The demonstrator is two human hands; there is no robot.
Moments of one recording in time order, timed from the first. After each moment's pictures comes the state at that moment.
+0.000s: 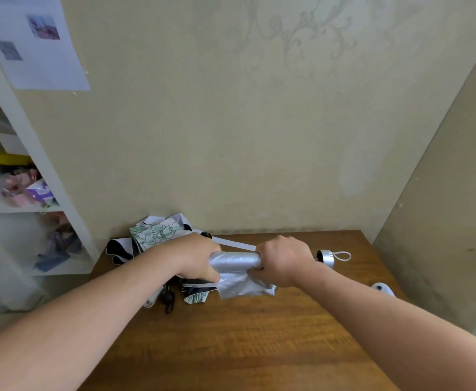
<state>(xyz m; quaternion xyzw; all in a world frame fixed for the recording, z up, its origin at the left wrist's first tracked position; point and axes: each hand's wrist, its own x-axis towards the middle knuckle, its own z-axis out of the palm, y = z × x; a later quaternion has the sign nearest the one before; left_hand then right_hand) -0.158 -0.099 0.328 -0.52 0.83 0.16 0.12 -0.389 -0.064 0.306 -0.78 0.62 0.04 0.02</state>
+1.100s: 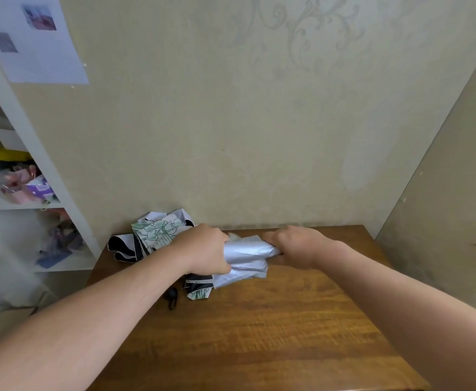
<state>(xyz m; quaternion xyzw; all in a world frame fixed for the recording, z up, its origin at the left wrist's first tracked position) -0.170 -0.094 0.328 -0.53 0.84 0.08 0.05 -0.423 -0.090 0.311 -0.84 0.53 0.06 0.07</state>
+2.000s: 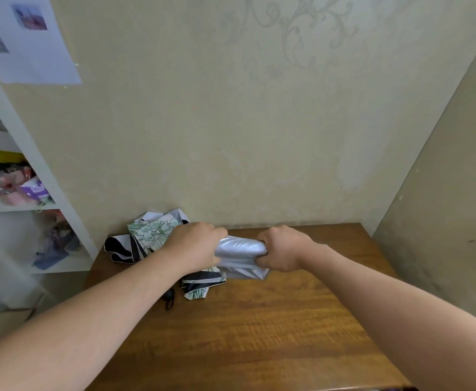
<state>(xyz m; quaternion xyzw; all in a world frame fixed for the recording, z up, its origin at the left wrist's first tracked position) -0.170 -0.101 0.320 -0.48 0.87 -0.08 0.01 -0.402 -0.082 0.313 -0.79 0.59 0.00 0.14</state>
